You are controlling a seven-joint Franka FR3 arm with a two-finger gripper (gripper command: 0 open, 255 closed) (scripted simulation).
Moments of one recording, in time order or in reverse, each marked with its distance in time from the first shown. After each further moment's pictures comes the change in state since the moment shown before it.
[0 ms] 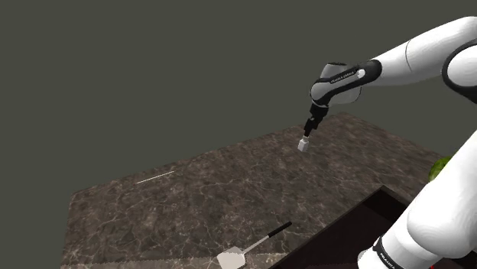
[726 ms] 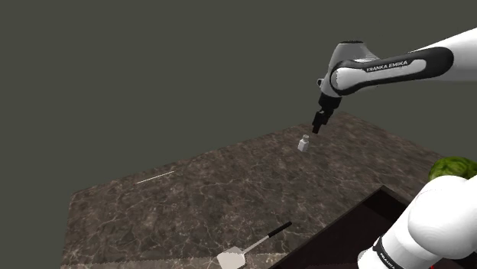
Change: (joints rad) arm 0.016 -0.398 0.133 -0.157 -0.163 -0.255 0.226
